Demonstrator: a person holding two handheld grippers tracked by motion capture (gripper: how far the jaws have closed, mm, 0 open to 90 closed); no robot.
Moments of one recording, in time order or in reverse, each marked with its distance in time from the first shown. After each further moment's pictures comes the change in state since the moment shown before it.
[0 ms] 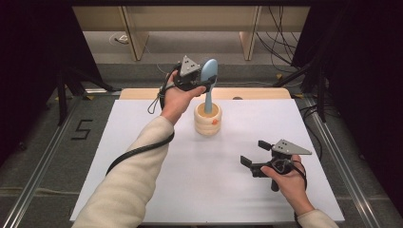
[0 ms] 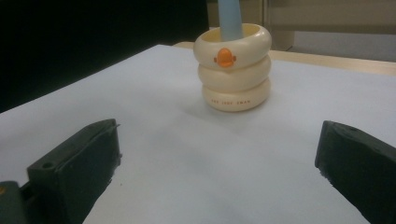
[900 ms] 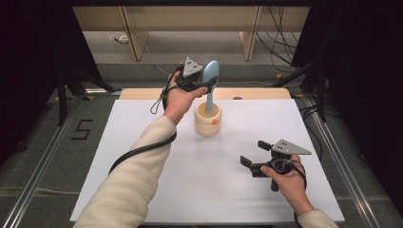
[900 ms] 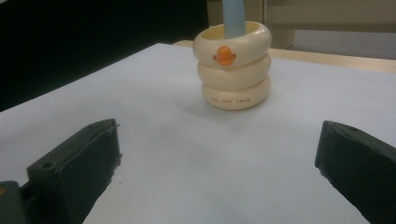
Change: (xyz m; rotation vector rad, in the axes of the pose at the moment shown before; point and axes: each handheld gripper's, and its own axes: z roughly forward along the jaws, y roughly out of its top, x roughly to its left) left arm -0.002 -0.005 0.009 0.015 0.002 -0.004; right arm -0.001 -0.001 0.001 0.004 0.000 0.002
